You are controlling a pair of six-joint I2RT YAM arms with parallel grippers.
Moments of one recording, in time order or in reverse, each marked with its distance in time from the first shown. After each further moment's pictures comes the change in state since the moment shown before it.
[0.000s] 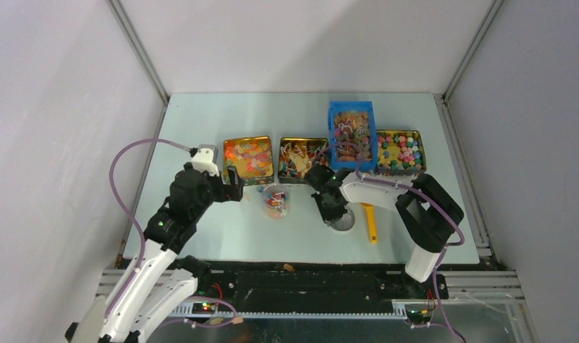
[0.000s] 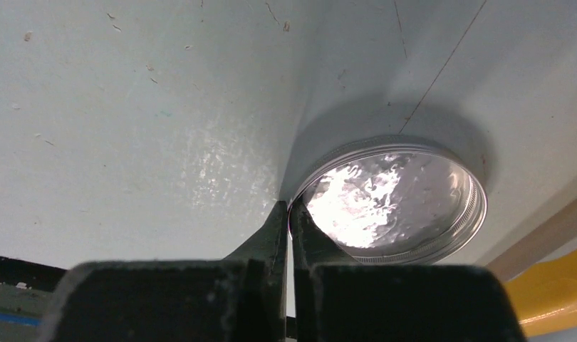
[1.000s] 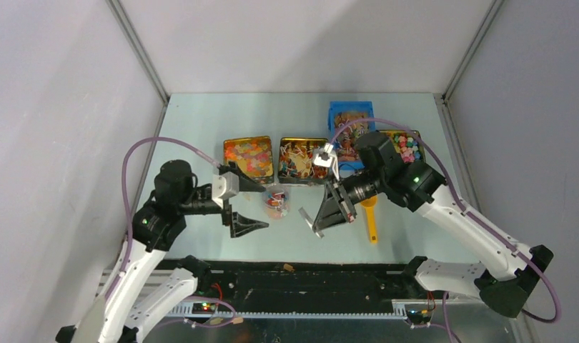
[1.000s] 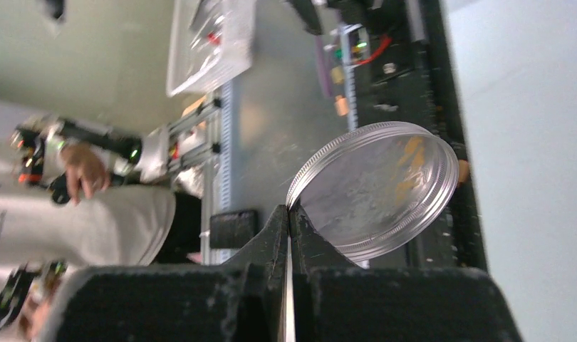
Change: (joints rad) left arm -0.014 0.018 0.214 -0.116 1.072 0.490; right arm -0.071 -0.620 0.182 -0.068 -1.013 -0.227
